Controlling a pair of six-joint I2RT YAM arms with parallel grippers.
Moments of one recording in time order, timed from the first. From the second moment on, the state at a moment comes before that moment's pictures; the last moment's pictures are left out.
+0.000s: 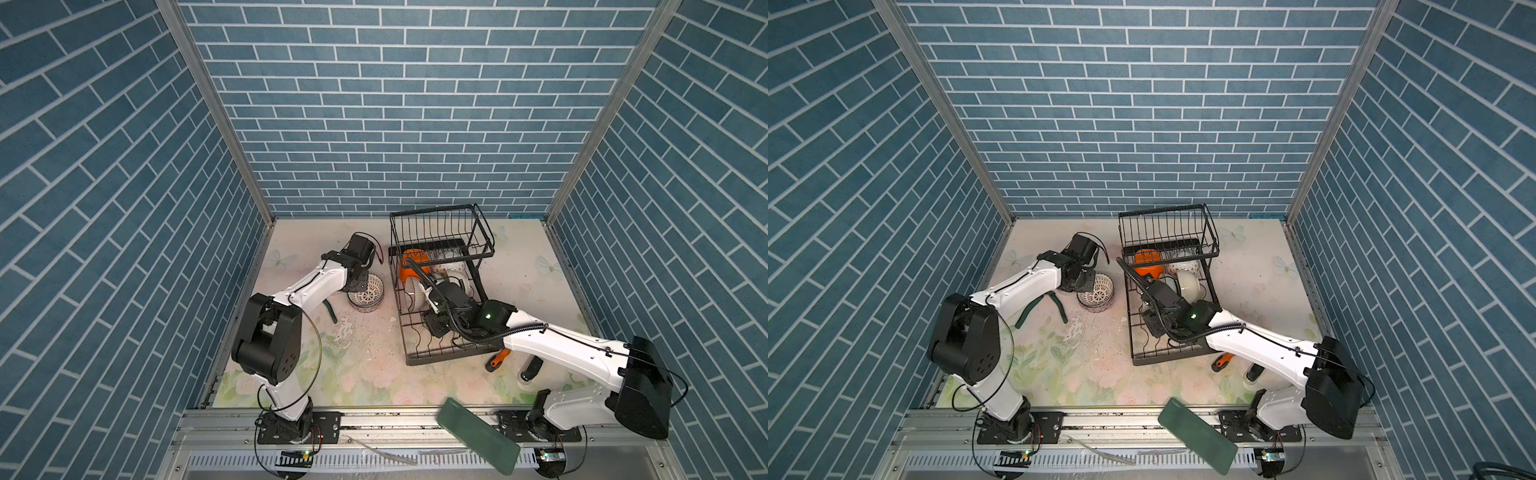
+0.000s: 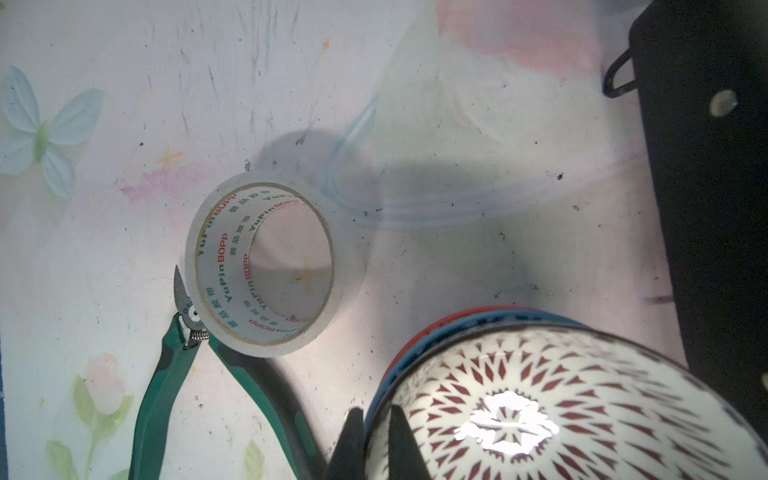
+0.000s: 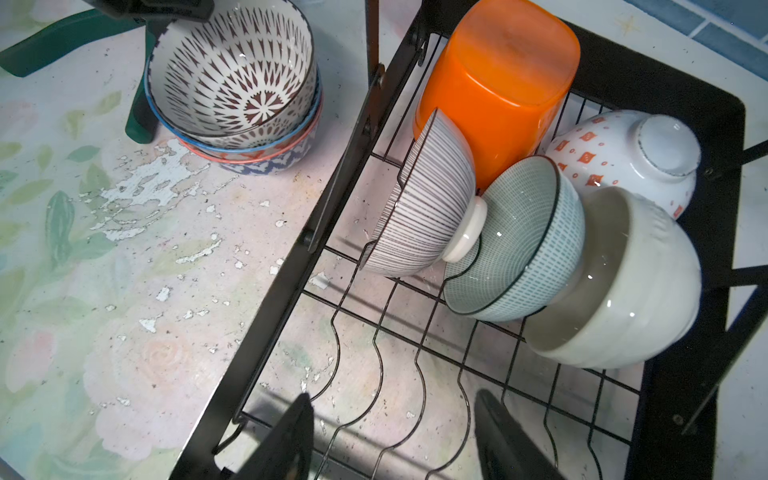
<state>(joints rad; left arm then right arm) -0.40 1.70 1.25 -0.73 -0.28 -0.29 1.01 1.36 1.01 -0.54 0.26 0.24</state>
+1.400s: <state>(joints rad) -0.38 1.68 1.19 -0.75 -0.21 -0.35 1.01 1.39 1.00 -0.54 0.26 0.24</state>
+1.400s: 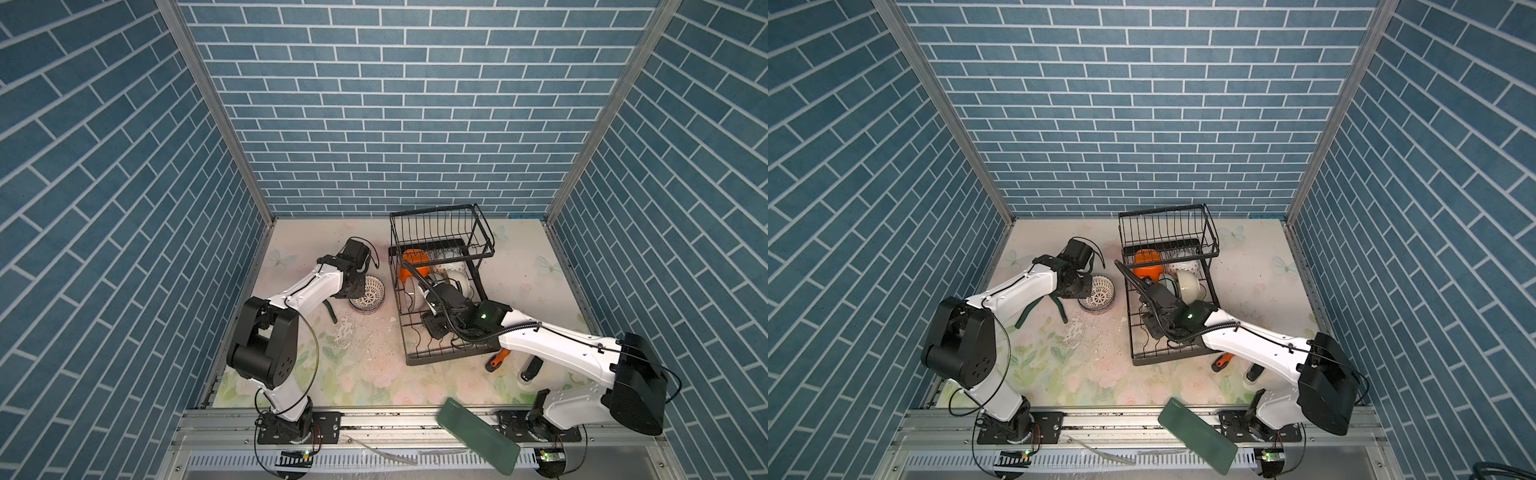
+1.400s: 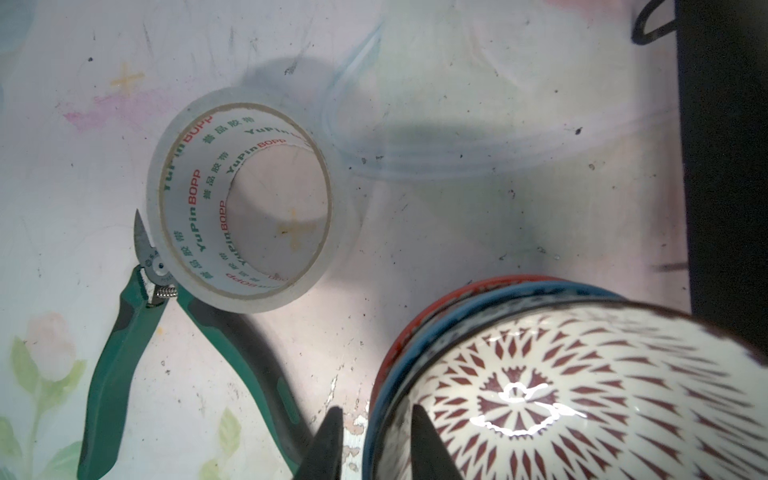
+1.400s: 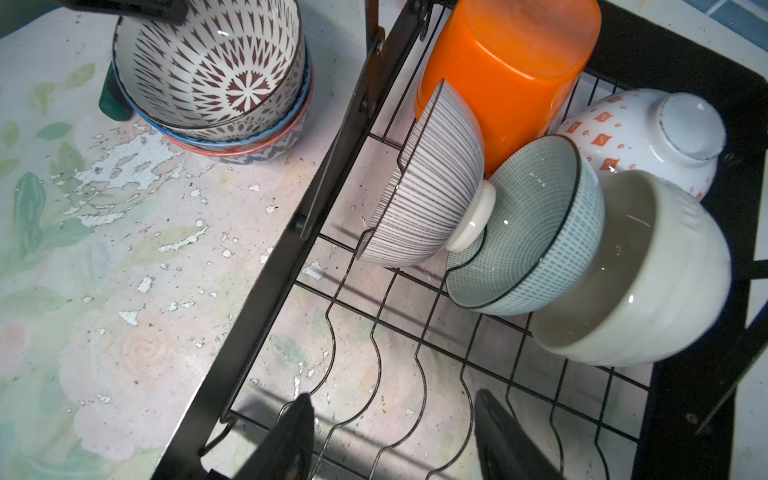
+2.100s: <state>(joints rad) -0.38 1.59 1.18 -0.77 -0.21 -0.33 1.01 1.39 1.00 -0.53 0.26 0.26</state>
